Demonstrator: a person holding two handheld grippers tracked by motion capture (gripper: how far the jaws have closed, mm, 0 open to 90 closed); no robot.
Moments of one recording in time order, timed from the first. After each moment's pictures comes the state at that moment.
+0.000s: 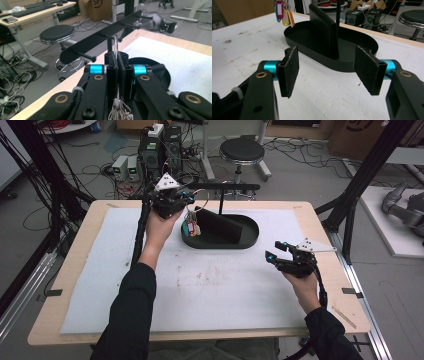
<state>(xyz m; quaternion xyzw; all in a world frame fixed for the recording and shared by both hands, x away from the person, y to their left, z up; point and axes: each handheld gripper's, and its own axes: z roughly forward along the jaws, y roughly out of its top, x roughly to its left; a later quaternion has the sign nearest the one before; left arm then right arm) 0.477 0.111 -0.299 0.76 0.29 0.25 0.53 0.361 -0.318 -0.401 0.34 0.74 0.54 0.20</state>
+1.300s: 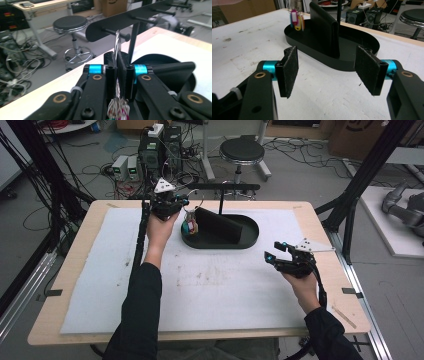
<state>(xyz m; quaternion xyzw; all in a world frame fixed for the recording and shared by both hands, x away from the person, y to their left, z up) 0.493 0.120 -0.328 0.74 0.35 0.28 0.50 0.362 -0.316 -0.402 0.34 0.75 0.54 0.20</state>
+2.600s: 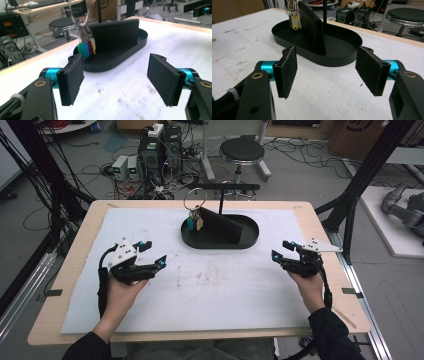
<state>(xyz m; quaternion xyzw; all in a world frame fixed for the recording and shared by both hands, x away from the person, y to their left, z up) 0.315 0.197 -0.388 0.73 0.31 0.28 0.55 0.361 -0.334 -0.401 0.36 0.74 0.52 0.23</state>
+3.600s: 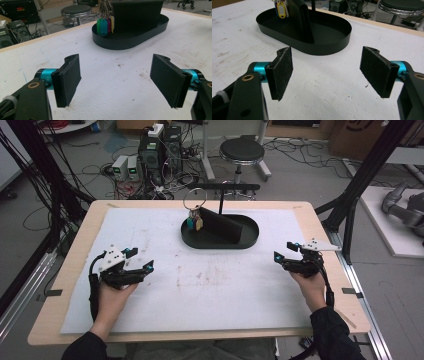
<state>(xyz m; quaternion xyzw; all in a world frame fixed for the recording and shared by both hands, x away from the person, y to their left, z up) 0.322 0.228 -0.414 0.73 0.35 0.28 0.52 0.370 -0.343 -0.411 0.38 0.75 0.49 0.23</state>
